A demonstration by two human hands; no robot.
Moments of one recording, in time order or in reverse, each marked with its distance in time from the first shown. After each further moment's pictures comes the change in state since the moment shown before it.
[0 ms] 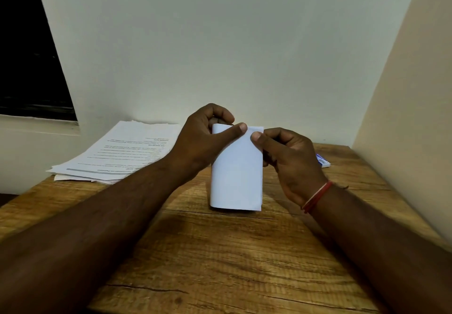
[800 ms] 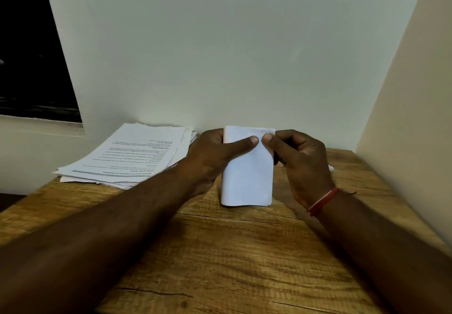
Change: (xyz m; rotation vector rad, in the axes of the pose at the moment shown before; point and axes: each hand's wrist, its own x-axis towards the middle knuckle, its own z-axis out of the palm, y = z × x) left_hand -0.011 -0.005 0.015 -0.315 -0.168 -0.280; right_hand 0.003 0.000 -0.009 -0.070 0.066 -0.144
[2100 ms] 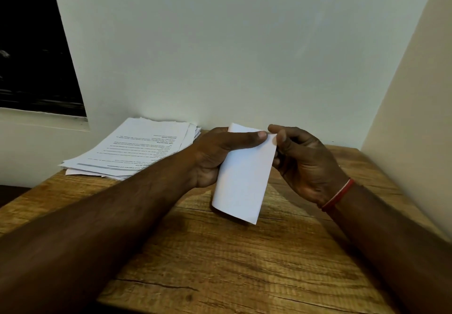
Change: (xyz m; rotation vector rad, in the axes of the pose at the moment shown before) left_hand -0.012 0.024 -0.002 -0.176 -0.215 -0.257; right_hand -0.010 -0.029 0.007 0.461 -0.284 0.300
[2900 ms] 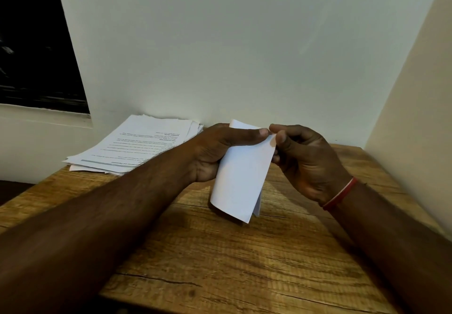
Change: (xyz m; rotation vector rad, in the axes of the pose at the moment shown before) left_hand -0.010 0.010 0.004 0.013 -0.042 0.003; right_hand 0.001 0.004 -0.001 -0.034 -0.042 -0.054
